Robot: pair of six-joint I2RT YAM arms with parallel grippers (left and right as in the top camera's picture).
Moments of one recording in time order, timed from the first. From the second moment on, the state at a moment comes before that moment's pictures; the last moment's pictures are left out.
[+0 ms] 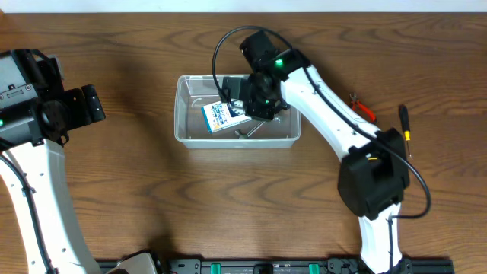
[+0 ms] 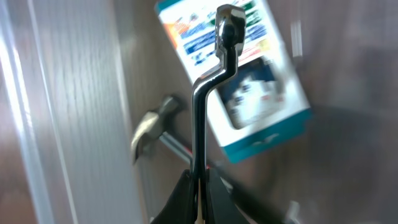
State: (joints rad) left arm 0.37 1.38 1.50 -1.09 -0.05 0.06; right arm 0.57 2.16 1.89 -1.07 -0.24 -0.86
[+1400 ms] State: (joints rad) left arm 0.37 1.38 1.50 -1.09 -0.05 0.06; right arm 0.04 1.83 2.09 -1.38 0.07 -0.14
